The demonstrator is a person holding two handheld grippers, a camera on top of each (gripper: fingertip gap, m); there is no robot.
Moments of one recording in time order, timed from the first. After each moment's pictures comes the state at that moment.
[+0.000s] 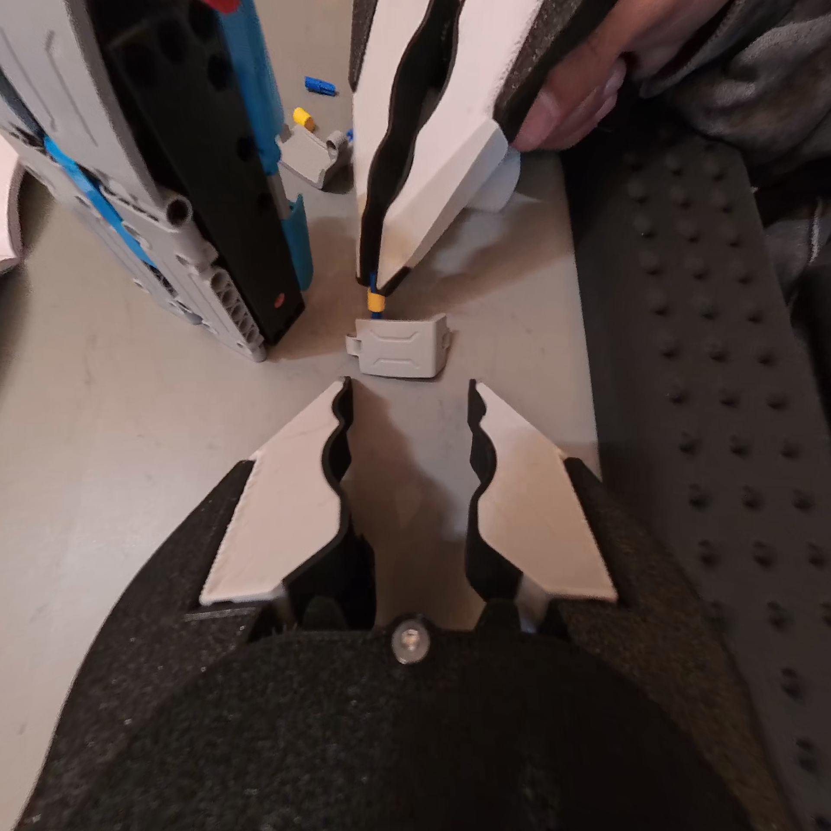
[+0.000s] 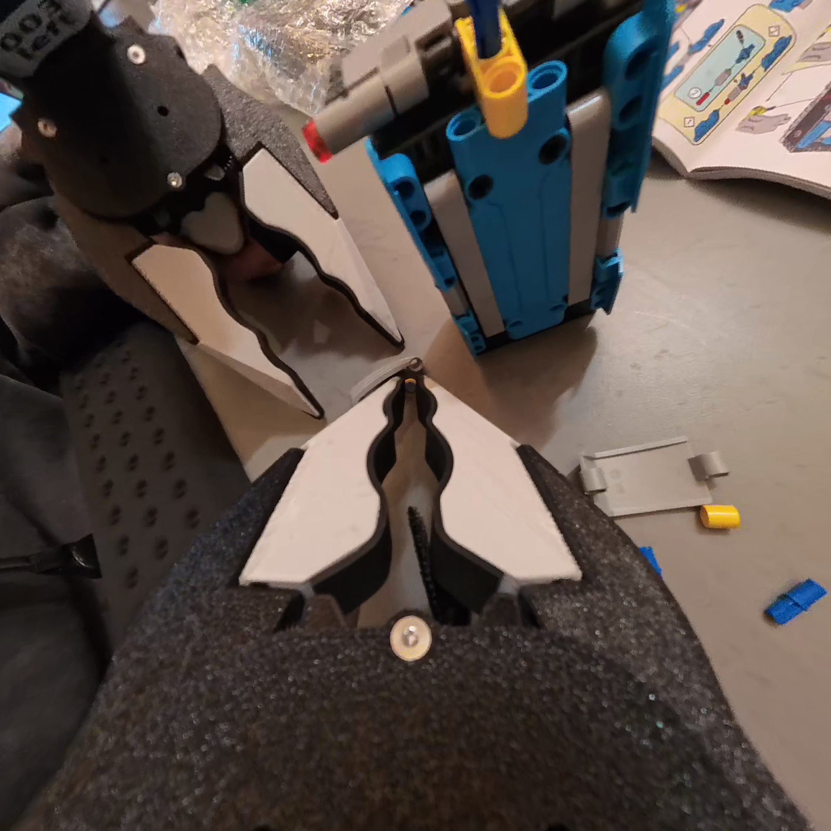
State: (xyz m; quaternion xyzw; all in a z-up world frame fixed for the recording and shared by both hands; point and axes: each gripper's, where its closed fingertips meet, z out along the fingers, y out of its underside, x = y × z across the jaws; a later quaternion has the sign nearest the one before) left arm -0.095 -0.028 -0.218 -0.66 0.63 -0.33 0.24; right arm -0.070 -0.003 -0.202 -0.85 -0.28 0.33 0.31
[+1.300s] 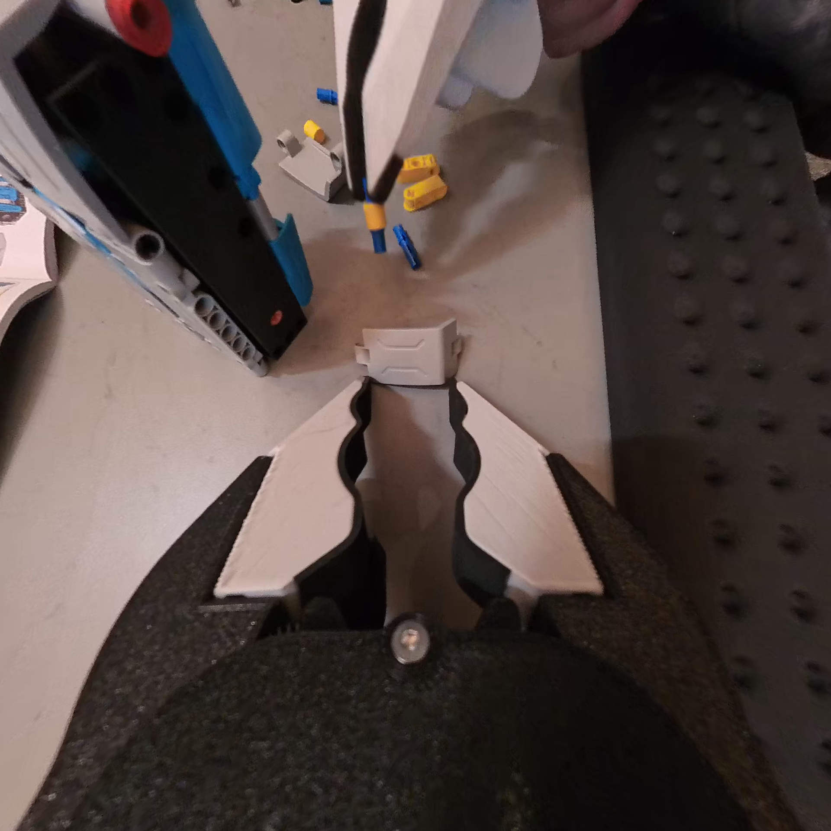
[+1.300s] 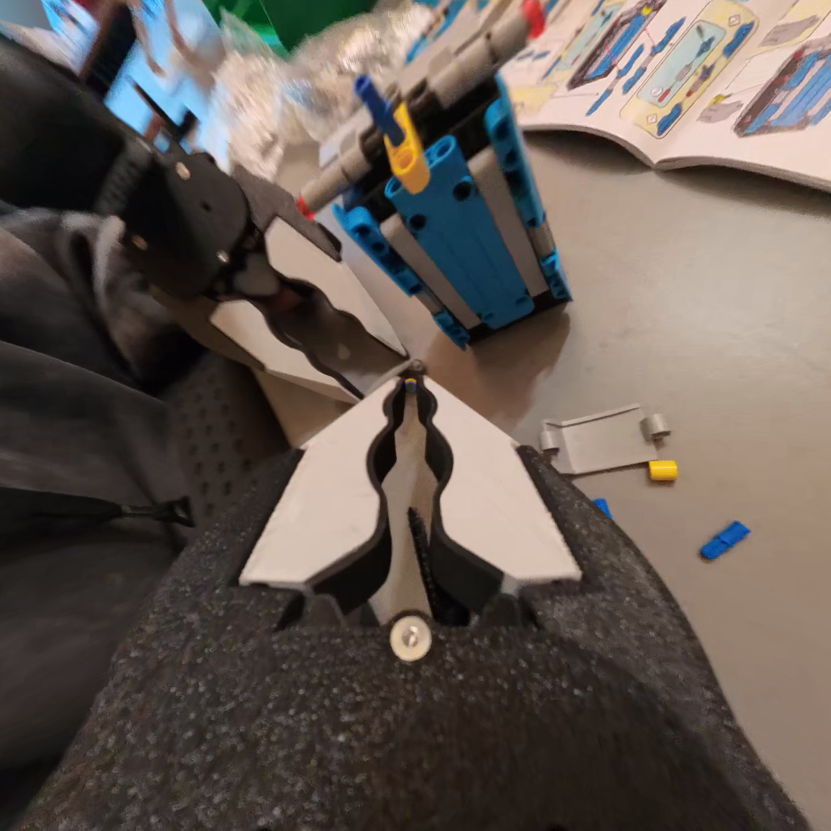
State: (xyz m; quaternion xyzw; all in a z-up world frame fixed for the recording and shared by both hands) left arm -0.086 -0.028 -0.221 -0.66 0.63 -0.29 0.28; right arm -0.045 -0.005 -0.177 -0.84 -0.25 0.40 0.27
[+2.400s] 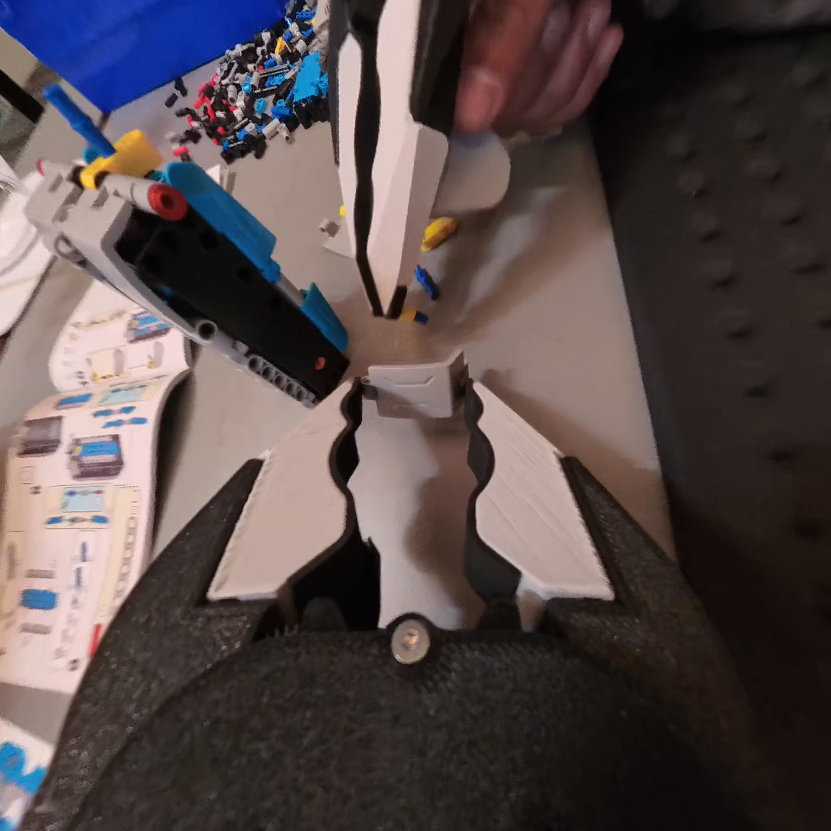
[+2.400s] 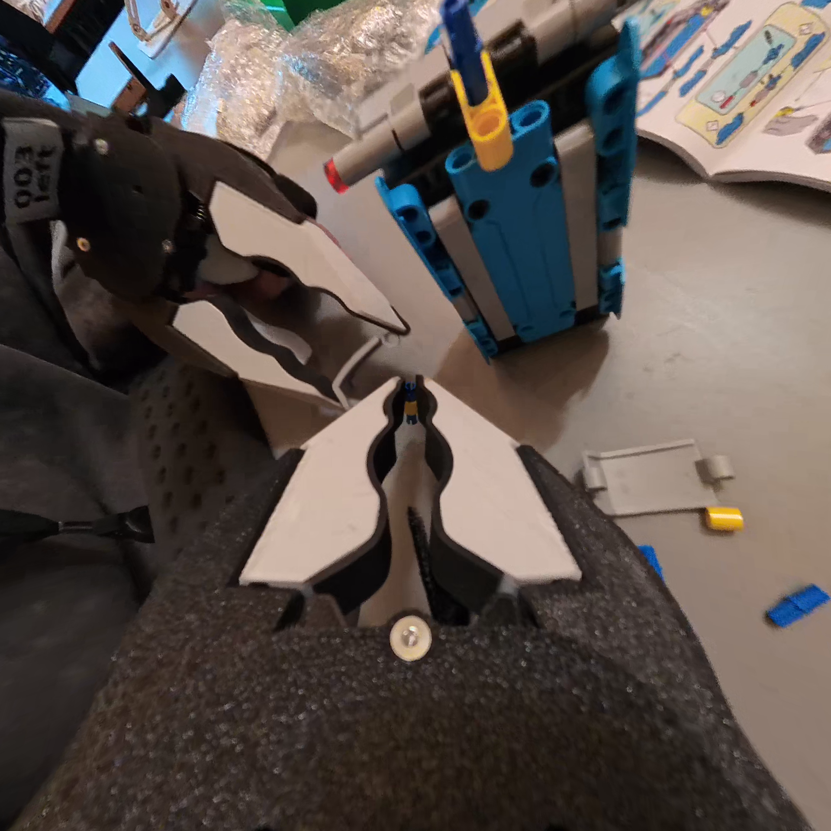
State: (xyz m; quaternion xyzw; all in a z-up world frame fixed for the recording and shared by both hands) left arm -0.086 -0.021 -0.202 -0.58 0.67 -0.21 0.41; right arm -0.068 -0.008 -0.190 -0.83 -0.28 0.37 0.30
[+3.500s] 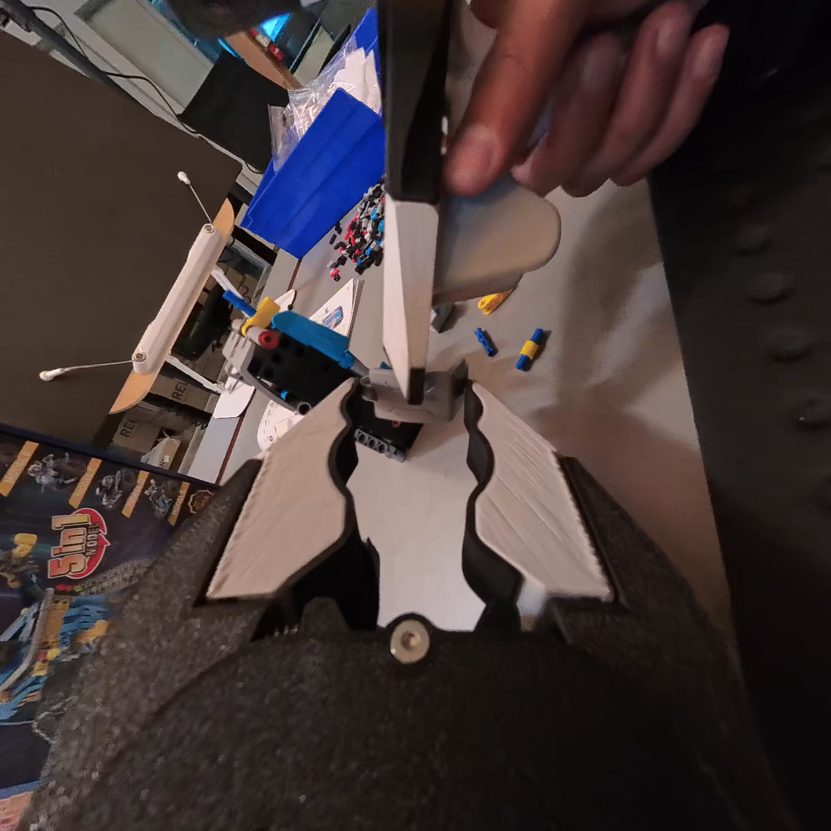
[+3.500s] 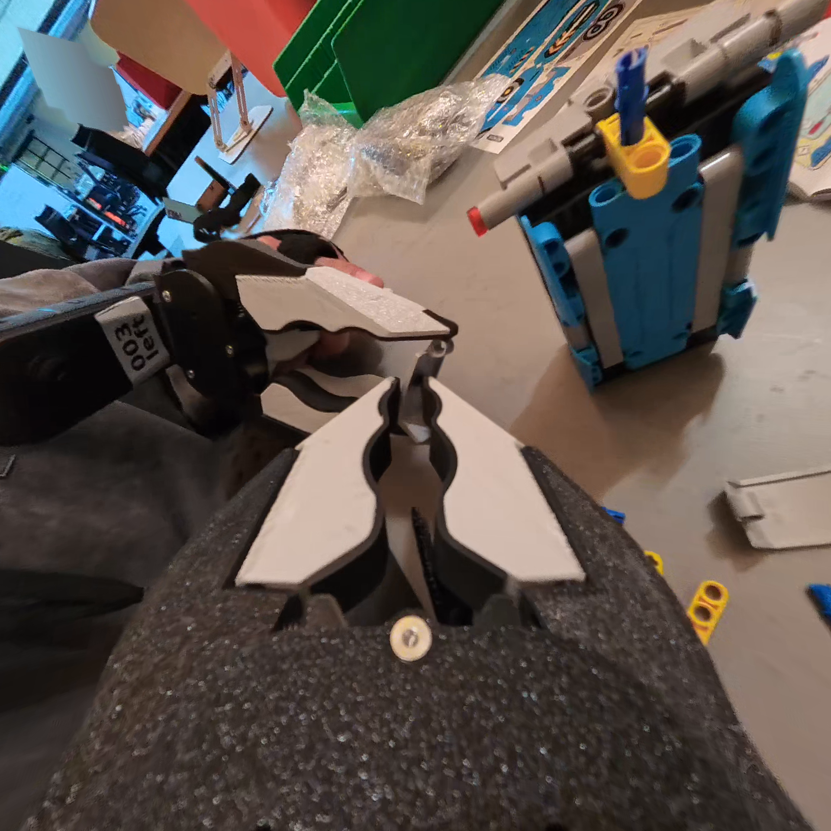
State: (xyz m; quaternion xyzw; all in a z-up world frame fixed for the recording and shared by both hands) left arm -0.075 -0.023 -0.163 -0.47 0.66 -0.09 0.58; right arm -0.100 -0.028 -0.158 -0.81 -0.23 0.43 0.32
